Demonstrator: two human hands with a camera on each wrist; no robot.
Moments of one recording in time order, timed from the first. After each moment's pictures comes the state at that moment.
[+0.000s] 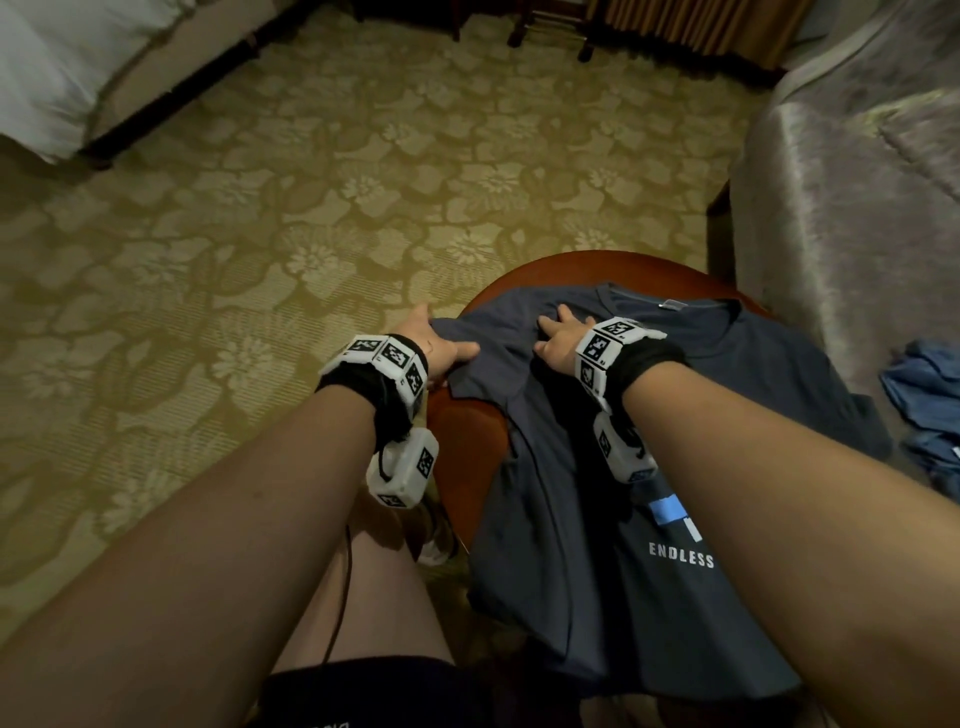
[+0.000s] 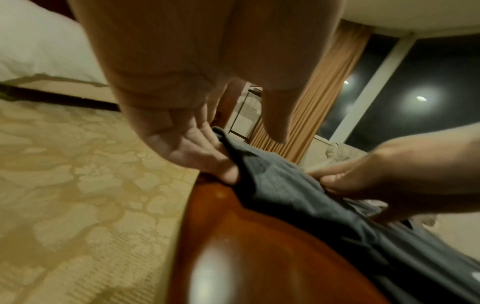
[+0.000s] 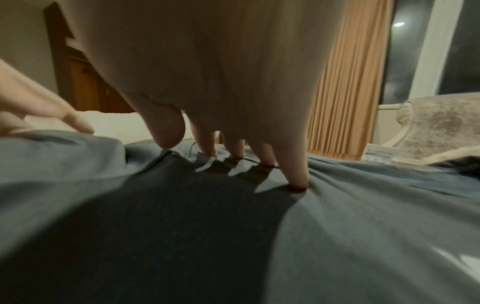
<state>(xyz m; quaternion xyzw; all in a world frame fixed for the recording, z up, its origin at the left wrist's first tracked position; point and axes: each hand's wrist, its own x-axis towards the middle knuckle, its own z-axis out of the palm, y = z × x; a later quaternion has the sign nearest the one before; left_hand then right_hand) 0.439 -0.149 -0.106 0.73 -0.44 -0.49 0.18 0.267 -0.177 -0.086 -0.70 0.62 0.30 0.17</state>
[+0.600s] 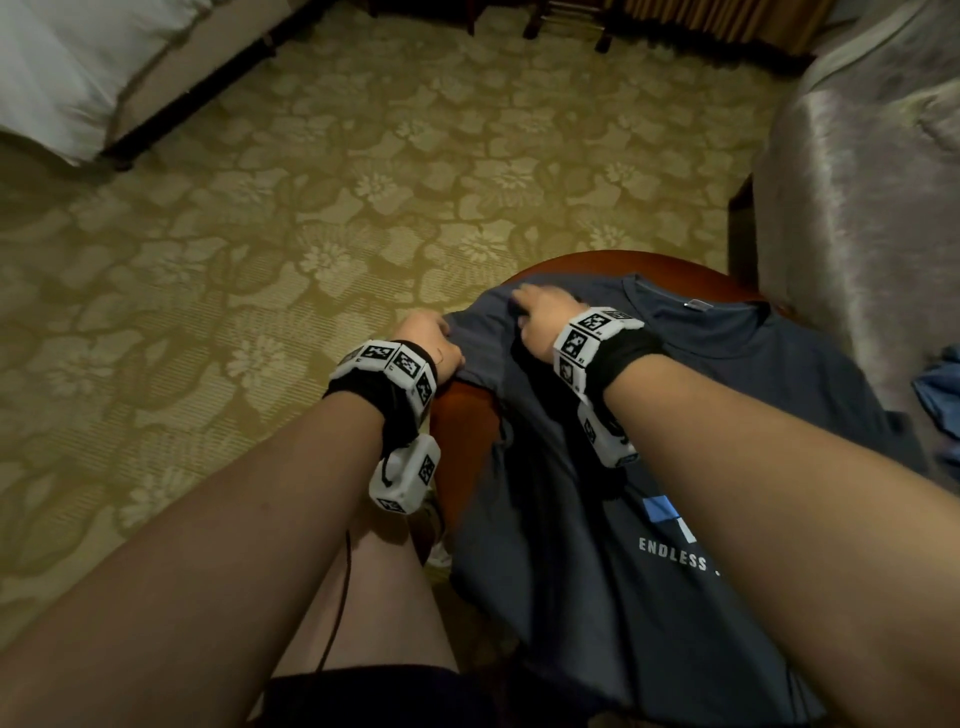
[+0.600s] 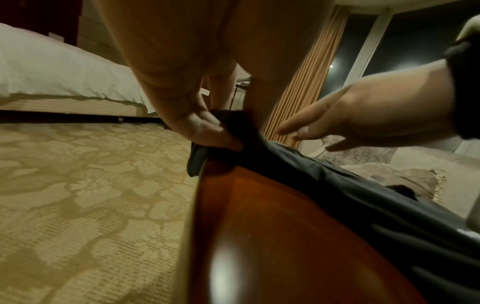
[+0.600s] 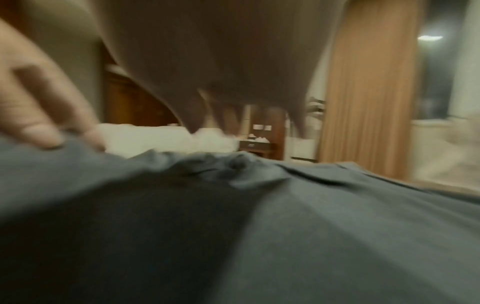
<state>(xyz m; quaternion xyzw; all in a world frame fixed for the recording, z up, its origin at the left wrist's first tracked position) 0.440 -0.157 -0.111 0.77 -0.51 -0.37 0.13 0.282 -0.195 -0.083 -0.75 0.62 0.16 0.18</state>
